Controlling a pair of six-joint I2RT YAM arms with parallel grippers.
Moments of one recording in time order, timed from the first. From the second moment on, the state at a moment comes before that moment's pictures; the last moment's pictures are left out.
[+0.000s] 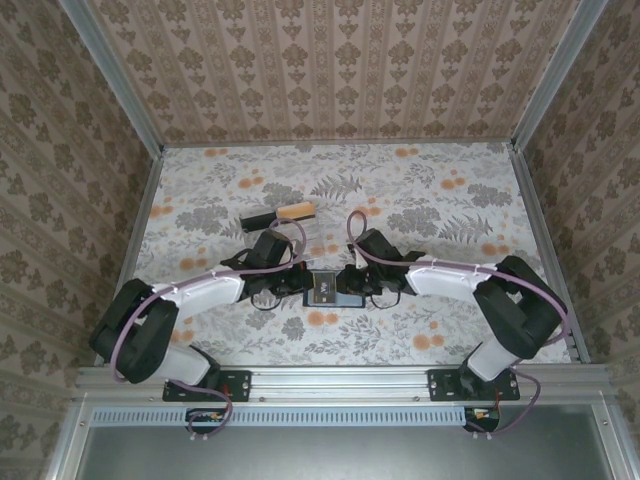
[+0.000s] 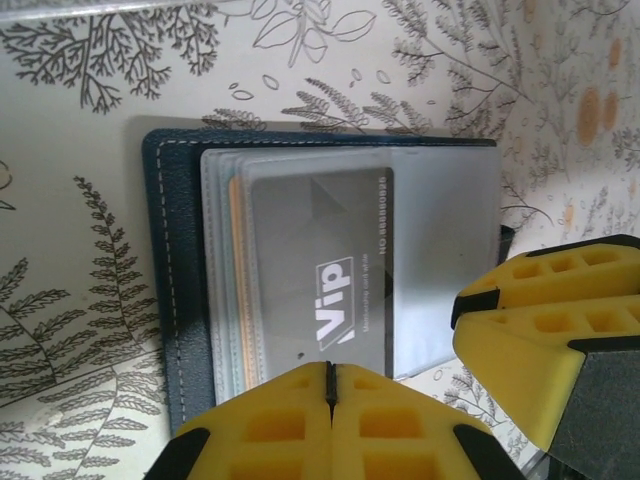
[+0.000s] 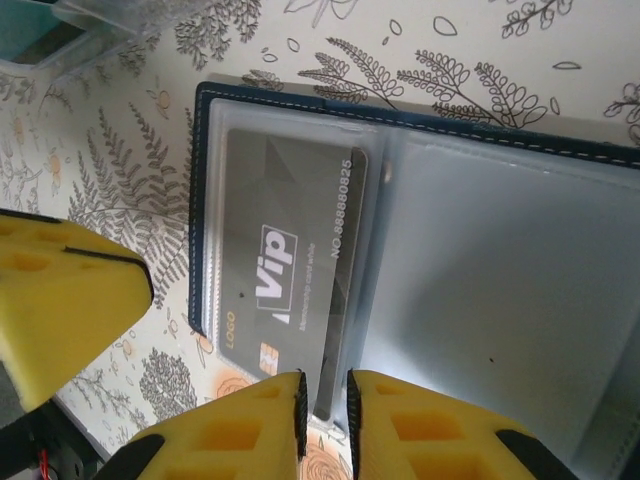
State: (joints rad) left arm -0.67 1.43 0.64 -0.14 0.41 -0.77; right arm 0.69 1.62 0.79 -0.14 -0.34 0.77
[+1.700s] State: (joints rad) left arm -0.67 1.53 0.63 -0.11 0.41 -0.77; right arm 0.63 1.67 0.76 -0.08 -0.42 0.83
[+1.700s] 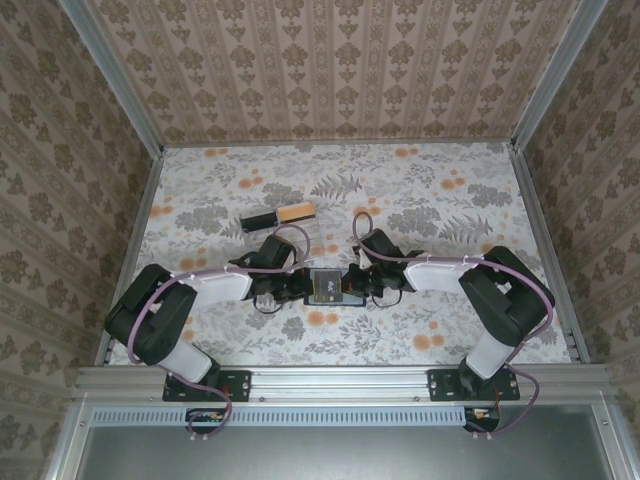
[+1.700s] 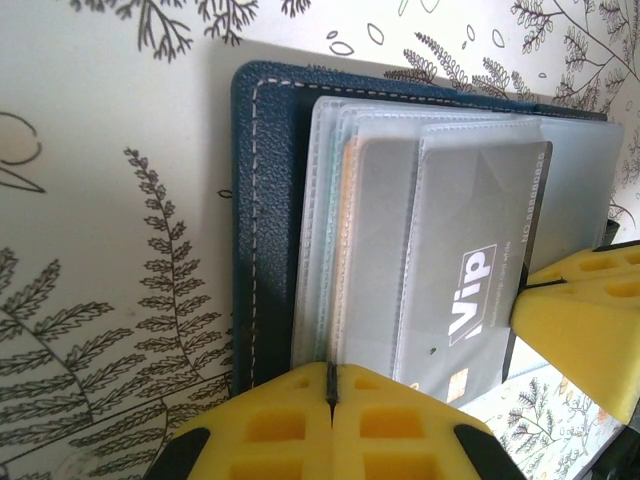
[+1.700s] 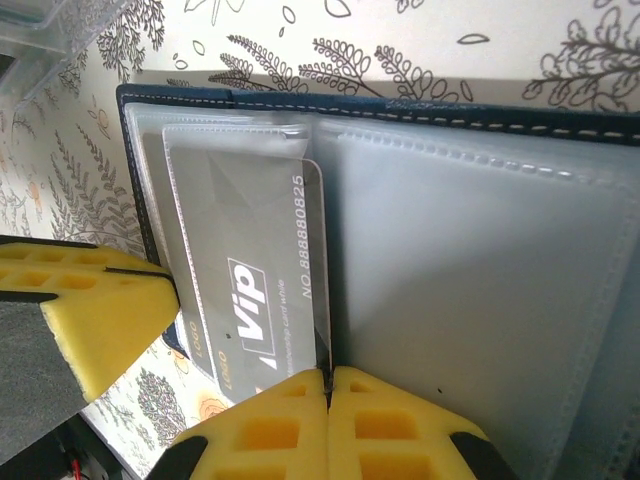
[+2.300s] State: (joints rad) left arm -0.67 1.53 0.68 -0.21 0.40 -0.77; right arm 0.63 1.68 0.75 -0.02 -0.47 0.84
